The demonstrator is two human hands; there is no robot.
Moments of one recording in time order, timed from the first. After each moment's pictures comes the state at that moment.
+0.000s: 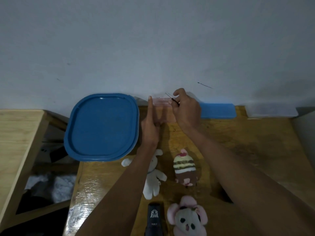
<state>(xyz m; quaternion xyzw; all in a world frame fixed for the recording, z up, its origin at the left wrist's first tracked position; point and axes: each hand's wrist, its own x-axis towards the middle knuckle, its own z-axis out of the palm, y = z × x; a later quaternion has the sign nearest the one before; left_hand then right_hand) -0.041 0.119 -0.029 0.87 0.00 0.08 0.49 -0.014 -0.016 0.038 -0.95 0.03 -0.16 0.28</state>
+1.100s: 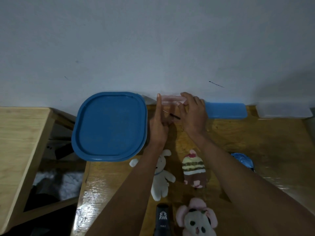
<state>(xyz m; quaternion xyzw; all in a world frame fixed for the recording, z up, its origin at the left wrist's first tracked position) -0.042 0.120 -0.013 0.85 -0.01 0.06 0.53 -0.019 -0.009 0.002 -0.93 0.06 -0.17 0.32</state>
